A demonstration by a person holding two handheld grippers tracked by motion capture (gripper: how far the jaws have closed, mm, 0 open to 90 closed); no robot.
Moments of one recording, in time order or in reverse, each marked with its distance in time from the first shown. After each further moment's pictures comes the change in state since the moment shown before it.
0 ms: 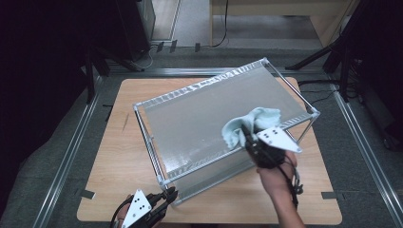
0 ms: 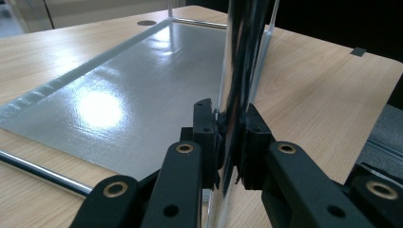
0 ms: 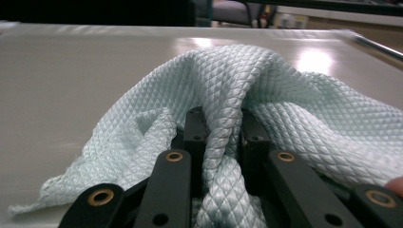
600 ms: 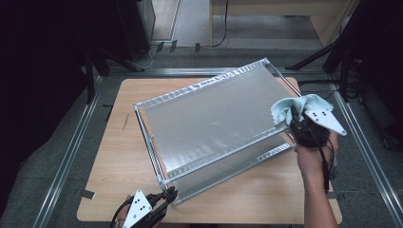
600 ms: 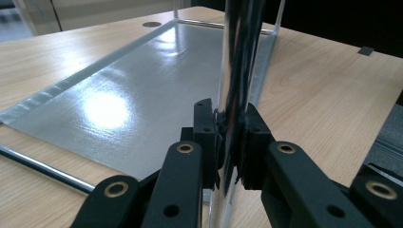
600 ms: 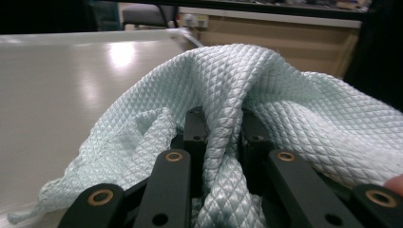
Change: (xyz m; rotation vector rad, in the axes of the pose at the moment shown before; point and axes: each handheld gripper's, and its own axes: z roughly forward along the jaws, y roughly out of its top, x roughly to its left) left arm -0.002 0.000 0.000 -0.005 0.027 0.007; right arm -0.111 0.000 0.003 -0.014 -0.329 0.079
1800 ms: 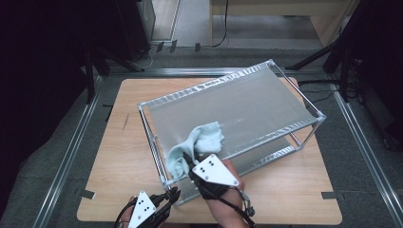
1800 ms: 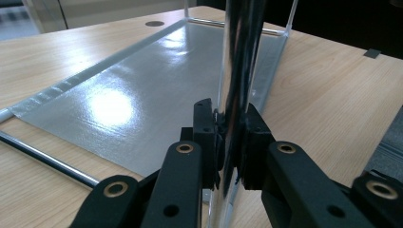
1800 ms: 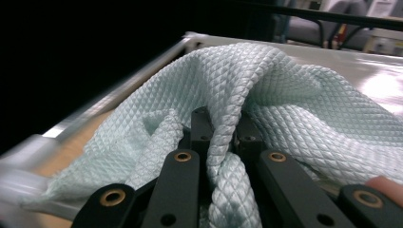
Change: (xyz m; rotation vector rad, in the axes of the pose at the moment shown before) left arm -0.012 0.002 0.005 0.004 0.028 -0.007; right arm 0.236 -0.026 -0.091 -0.037 0.577 -0.160
